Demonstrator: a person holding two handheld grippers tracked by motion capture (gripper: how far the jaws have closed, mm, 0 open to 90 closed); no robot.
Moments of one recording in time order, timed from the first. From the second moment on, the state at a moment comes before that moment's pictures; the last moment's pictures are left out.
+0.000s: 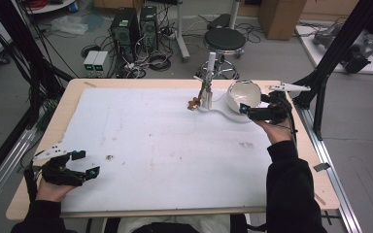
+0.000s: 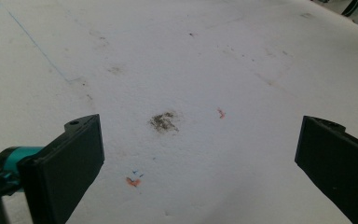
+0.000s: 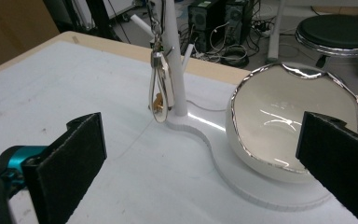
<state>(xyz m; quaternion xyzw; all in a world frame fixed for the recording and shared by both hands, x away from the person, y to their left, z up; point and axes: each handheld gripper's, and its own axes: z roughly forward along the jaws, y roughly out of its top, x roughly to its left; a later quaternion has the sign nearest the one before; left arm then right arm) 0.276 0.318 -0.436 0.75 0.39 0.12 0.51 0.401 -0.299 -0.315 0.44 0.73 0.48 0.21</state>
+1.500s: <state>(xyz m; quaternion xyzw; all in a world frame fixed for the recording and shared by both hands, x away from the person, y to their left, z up) 0.273 0.322 -0.437 0.75 0.40 0.12 0.52 0.330 -0.335 -0.409 0.43 0.73 0.49 0.20</state>
